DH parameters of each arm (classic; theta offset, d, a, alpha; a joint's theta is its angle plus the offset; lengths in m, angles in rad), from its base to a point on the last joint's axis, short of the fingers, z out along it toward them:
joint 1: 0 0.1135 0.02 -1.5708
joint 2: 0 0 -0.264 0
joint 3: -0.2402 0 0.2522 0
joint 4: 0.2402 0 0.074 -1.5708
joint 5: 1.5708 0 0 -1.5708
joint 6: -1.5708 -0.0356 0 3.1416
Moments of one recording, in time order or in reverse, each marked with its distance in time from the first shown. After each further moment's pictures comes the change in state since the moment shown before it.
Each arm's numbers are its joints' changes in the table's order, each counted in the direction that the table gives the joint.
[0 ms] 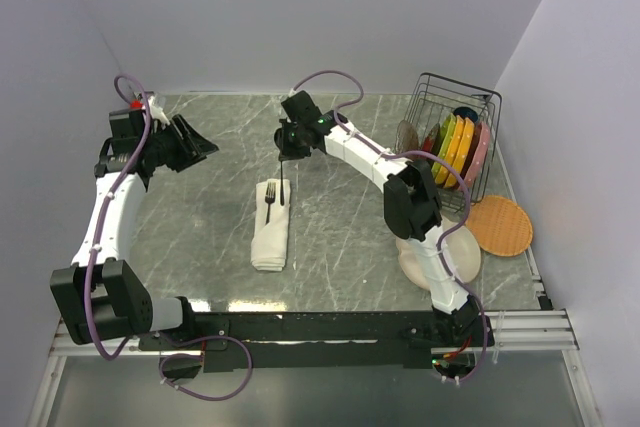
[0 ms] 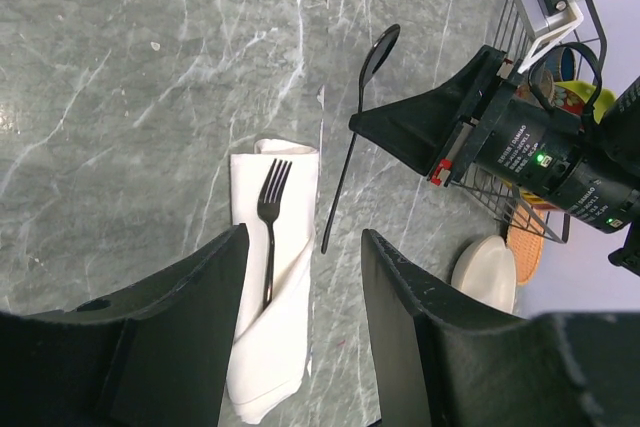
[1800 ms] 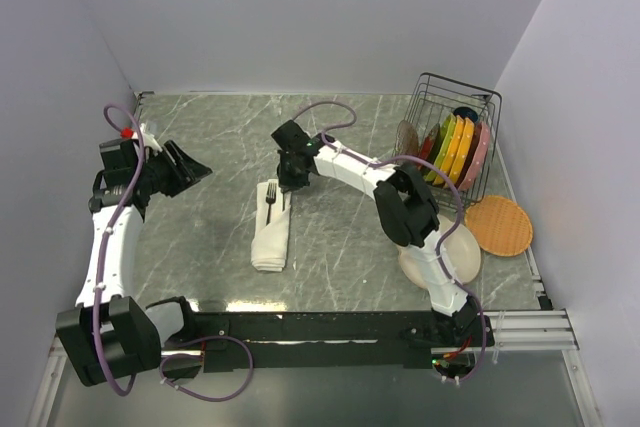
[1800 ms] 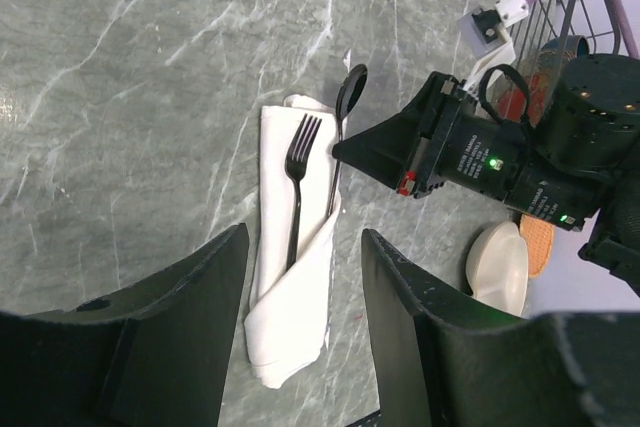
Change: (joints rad) left arm 0.084 -0.192 0.214 -0.006 0.037 -0.027; right arm 0.077 -0.028 0.199 0.015 0.060 -0.110
